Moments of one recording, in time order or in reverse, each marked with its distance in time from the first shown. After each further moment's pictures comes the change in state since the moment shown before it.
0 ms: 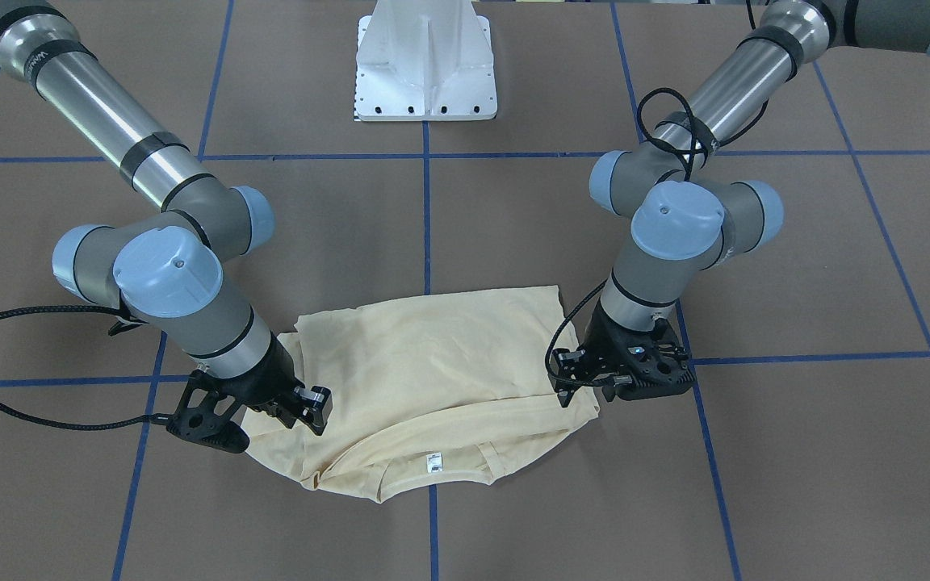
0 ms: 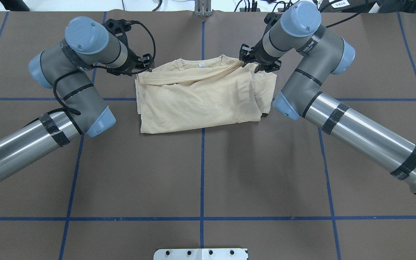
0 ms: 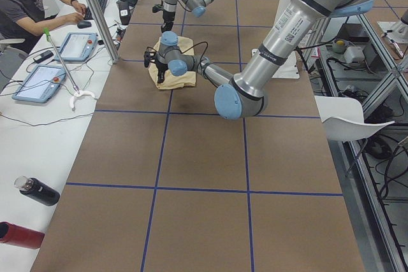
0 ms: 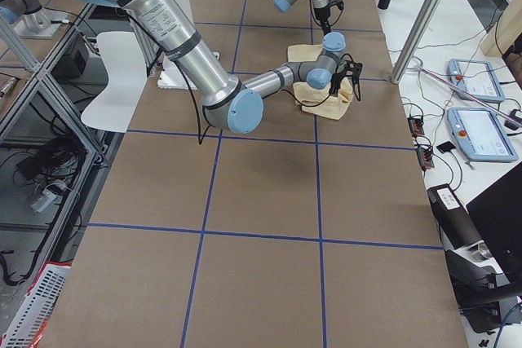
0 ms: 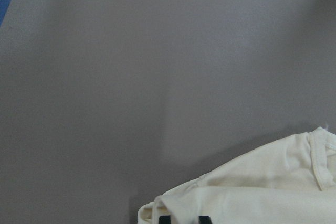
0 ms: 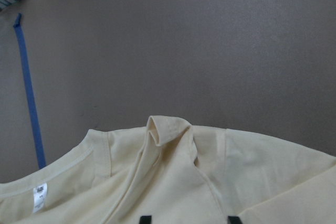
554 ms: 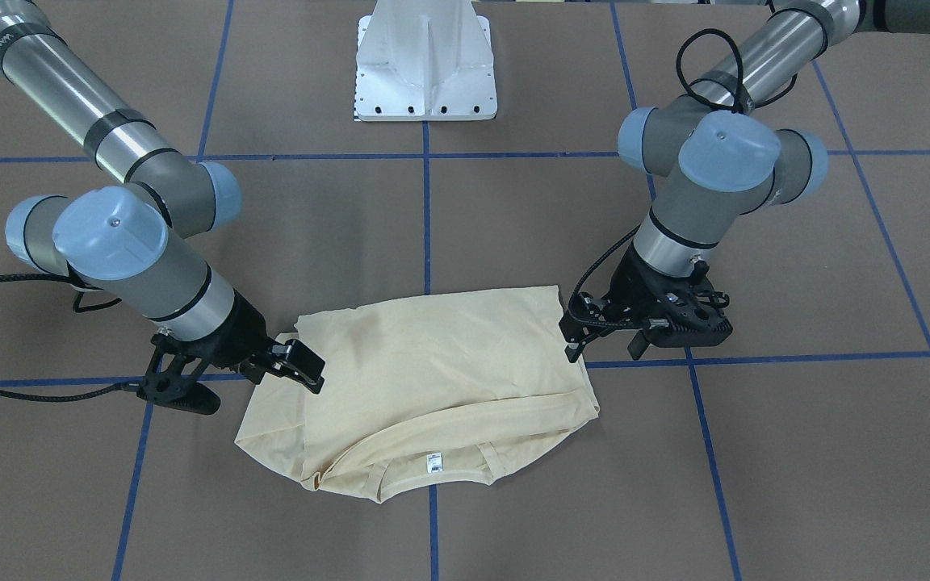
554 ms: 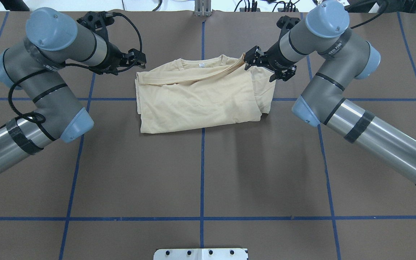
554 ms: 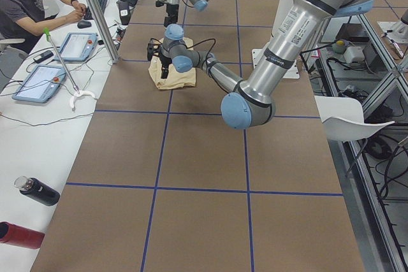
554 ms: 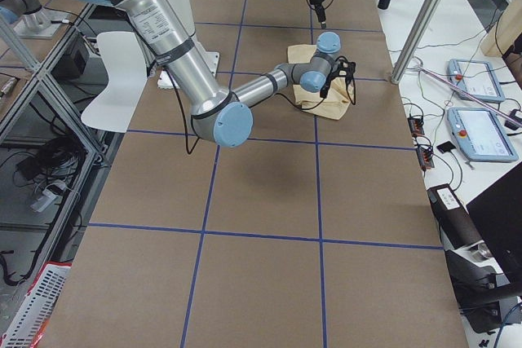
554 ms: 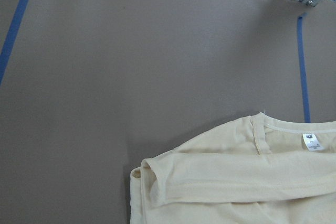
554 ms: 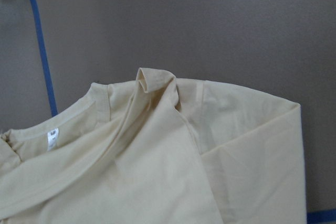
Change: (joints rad) left arm -0.031 0.120 -0.253 0.065 -0.066 0.003; right arm 0.011 -0.152 0.213 -0.009 0.108 0.003
